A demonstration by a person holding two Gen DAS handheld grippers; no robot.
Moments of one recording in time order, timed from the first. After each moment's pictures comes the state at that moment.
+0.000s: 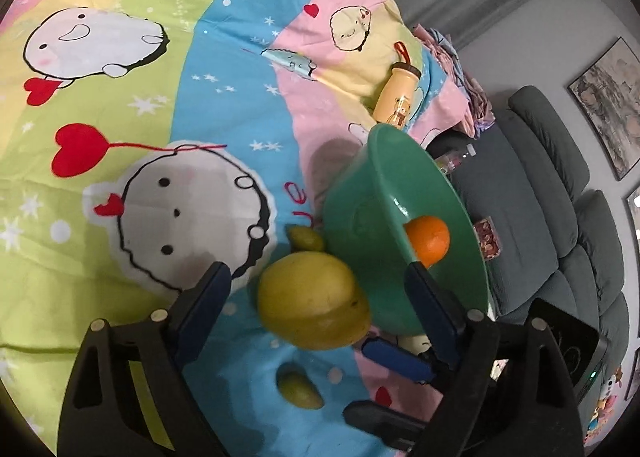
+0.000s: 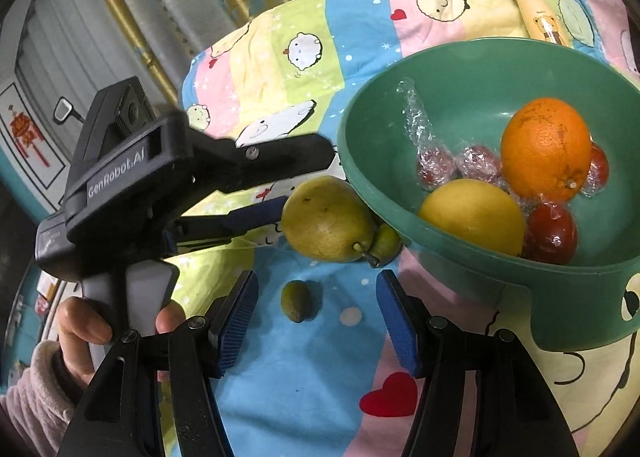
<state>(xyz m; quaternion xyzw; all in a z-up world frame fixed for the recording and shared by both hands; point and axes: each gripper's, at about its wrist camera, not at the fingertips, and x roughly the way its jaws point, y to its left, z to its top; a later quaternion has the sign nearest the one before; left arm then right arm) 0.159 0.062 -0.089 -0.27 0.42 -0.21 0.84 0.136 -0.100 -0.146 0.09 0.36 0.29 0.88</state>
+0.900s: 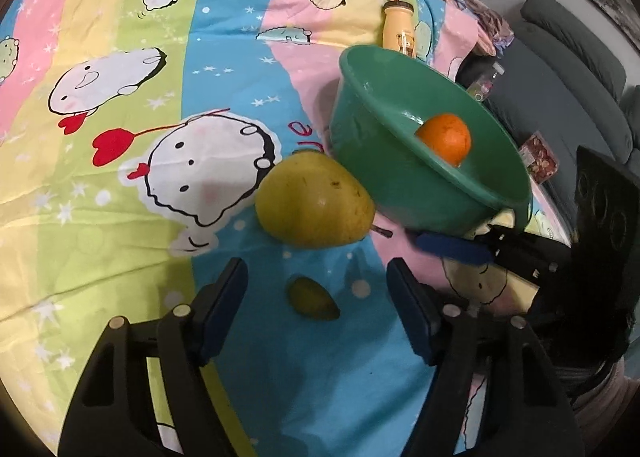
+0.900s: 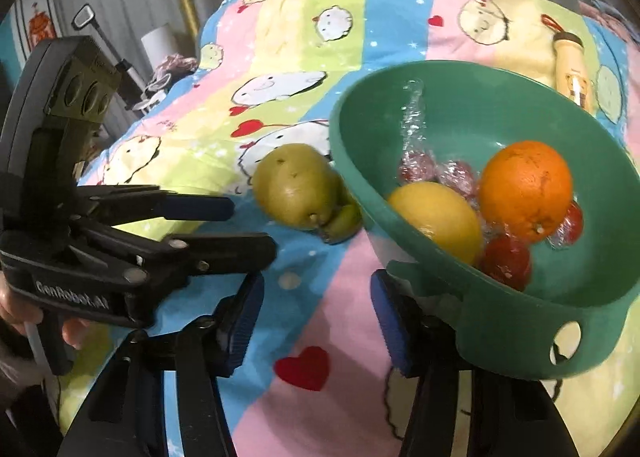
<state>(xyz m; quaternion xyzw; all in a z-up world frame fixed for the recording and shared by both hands) 0.116 0.022 -0.091 -0.09 0.46 -0.16 0.87 0.137 -0.121 -0.141 -0.06 0.37 0.30 0.88</state>
